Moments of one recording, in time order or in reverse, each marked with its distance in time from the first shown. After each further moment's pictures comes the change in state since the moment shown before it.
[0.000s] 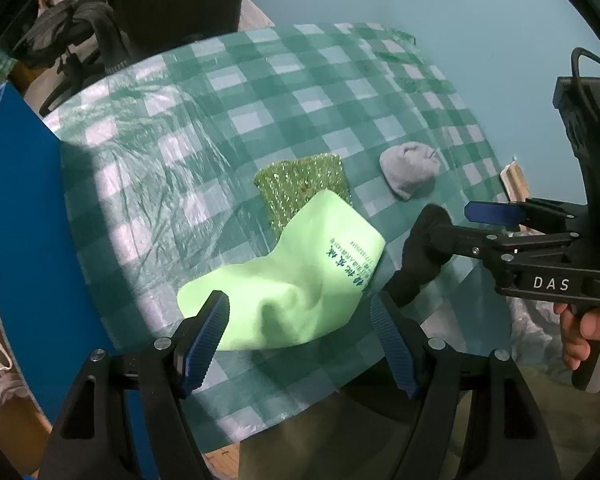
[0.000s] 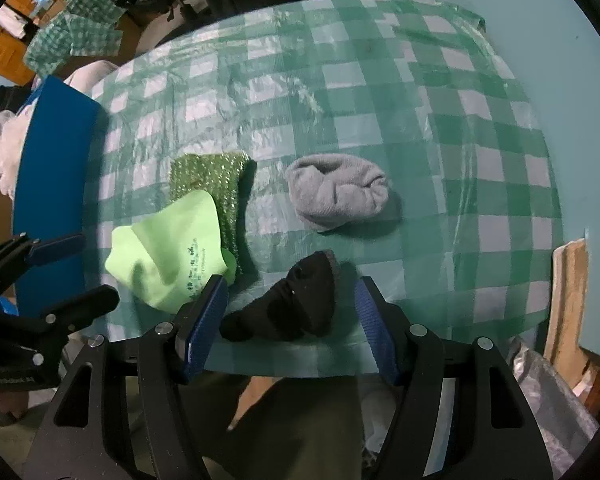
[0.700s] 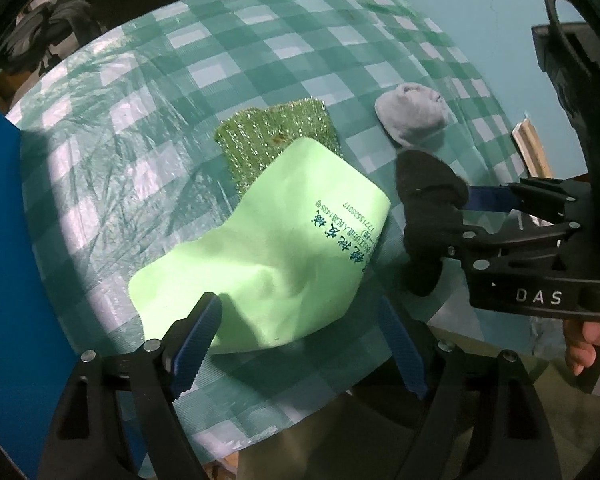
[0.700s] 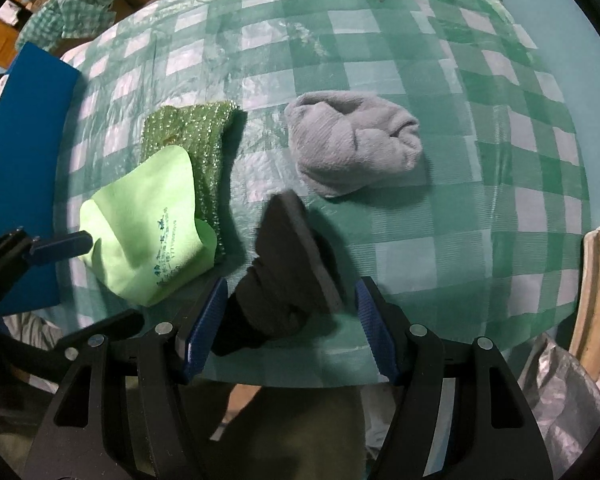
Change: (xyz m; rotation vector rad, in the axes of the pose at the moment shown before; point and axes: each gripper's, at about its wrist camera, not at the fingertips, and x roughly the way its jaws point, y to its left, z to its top) left arm 0.050 -0.019 -0.011 0.065 0.074 0.016; right arm 0.041 0.000 -0.015 -0.011 0.055 -0.021
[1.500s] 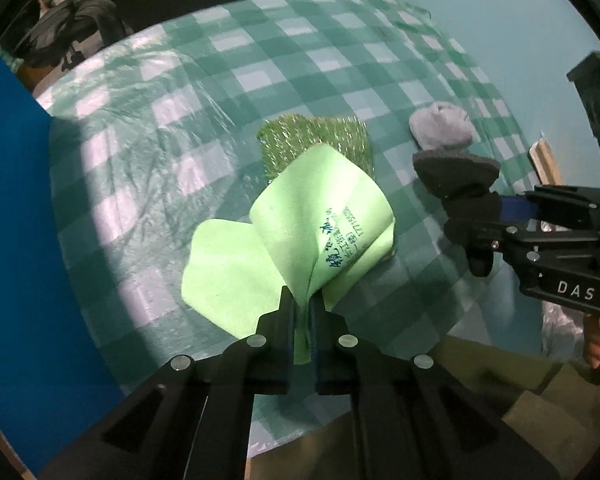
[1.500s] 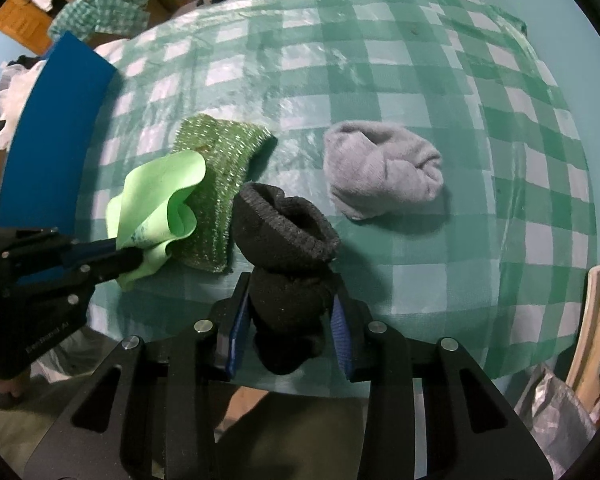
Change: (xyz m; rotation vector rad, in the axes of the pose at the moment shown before) left arm -0.013 0.024 -0.005 -0.054 -0.069 0.041; right arm -0.021 0.001 -0.005 -0.105 -0.072 0.059
